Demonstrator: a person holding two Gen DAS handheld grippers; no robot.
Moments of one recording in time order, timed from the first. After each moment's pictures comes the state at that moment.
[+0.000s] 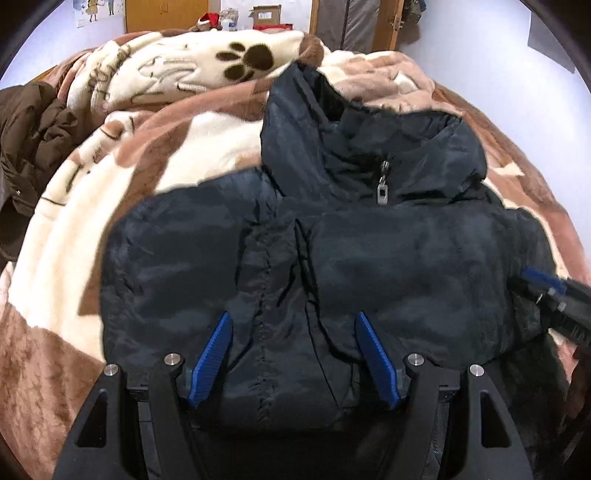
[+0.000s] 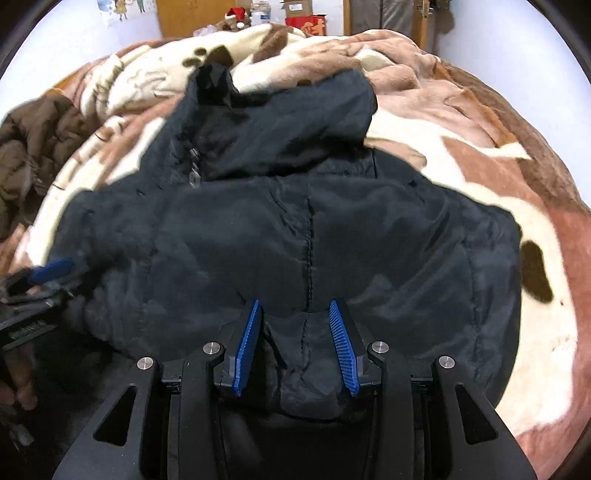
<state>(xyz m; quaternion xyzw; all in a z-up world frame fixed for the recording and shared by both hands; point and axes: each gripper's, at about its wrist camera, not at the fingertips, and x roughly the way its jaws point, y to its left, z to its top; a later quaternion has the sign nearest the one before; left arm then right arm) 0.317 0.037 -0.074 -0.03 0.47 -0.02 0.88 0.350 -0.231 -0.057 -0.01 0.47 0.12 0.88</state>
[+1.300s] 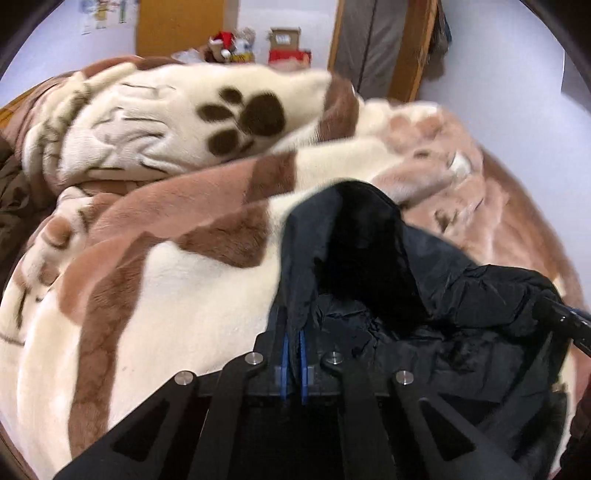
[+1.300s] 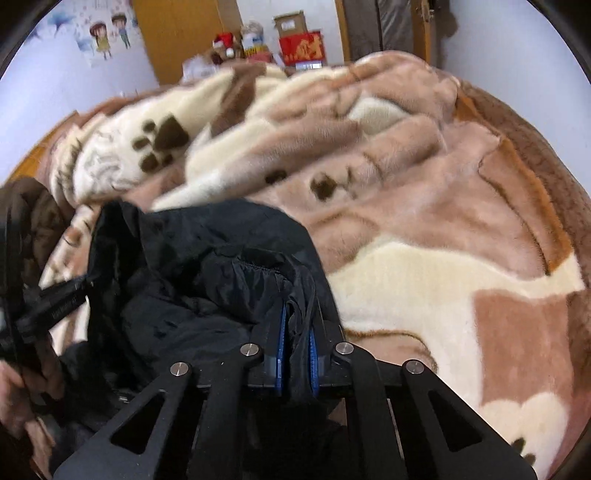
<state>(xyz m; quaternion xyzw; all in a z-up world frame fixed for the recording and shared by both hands) 0.537 0.050 -0.044 -0.08 0.41 0.00 0.91 0.557 -0.255 -0.016 0.03 0.43 0.14 0.89</state>
